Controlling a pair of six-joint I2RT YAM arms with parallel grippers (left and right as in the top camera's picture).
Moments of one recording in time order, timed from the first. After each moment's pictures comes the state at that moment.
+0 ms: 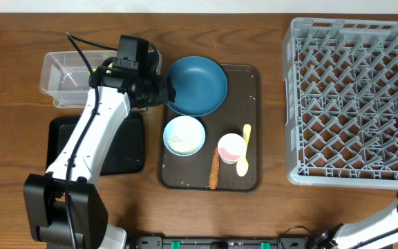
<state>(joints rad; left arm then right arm) -0.18 1.67 1.37 -0.84 0.25 -0.30 -0.78 1.95 1.69 -1.12 0.15 0.06</state>
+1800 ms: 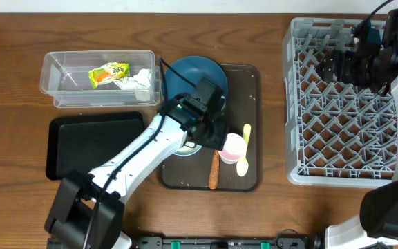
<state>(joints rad) -0.62 1.67 1.20 -0.77 0.23 -0.30 -0.17 1.73 1.71 -1.11 -0.30 -0.01</state>
